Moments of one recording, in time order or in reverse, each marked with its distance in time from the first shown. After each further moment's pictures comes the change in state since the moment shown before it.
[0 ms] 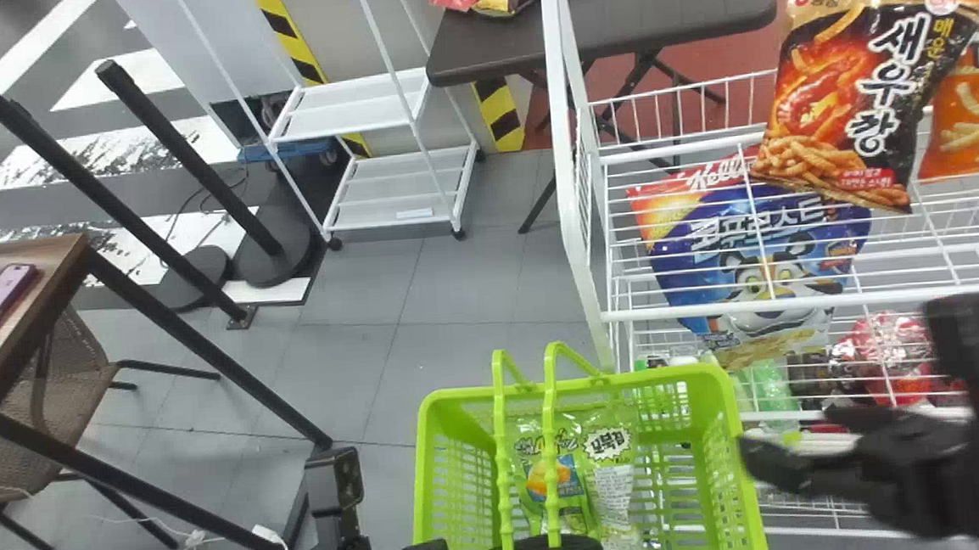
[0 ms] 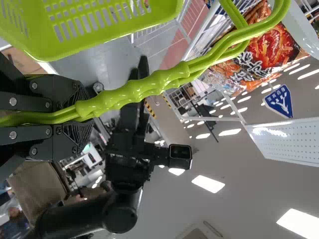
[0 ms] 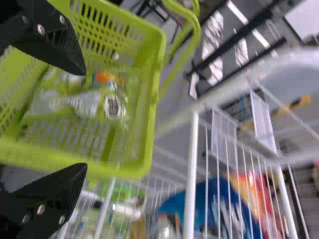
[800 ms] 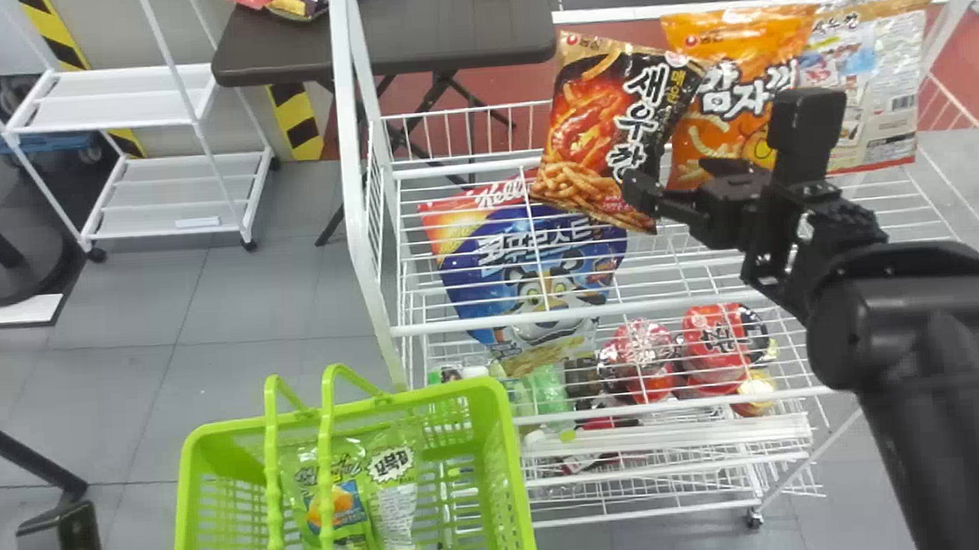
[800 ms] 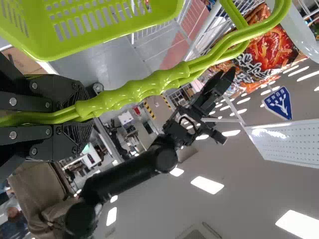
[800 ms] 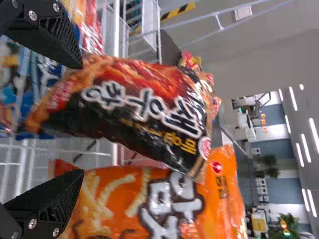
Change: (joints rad) left arm 0.013 0.001 0.011 -0.002 0.007 0.000 0.000; right arm -0.533 0.003 -0.175 0.730 0.037 -0.649 -0.062
